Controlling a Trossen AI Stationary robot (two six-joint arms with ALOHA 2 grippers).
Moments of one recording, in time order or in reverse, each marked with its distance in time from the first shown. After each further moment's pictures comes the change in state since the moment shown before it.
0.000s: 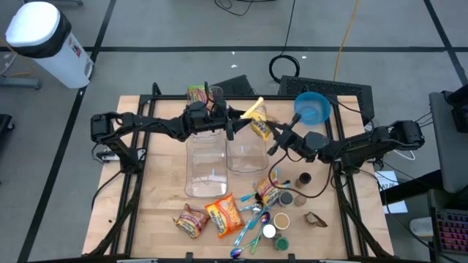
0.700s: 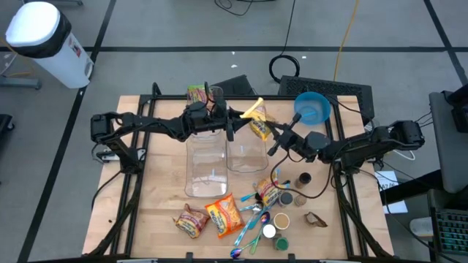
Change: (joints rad) left arm 0.000 0.000 0.000 0.002 0.010 0.057; right arm 0.002 0.000 0.000 0.043 -0.031 0.003
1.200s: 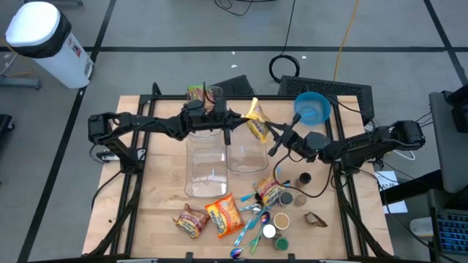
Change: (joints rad) left arm 0.019 -0.045 -0.002 -0.013 0.075 0.298; right arm 0.000 -0.025 0.000 -0.057 -0.030 0.200
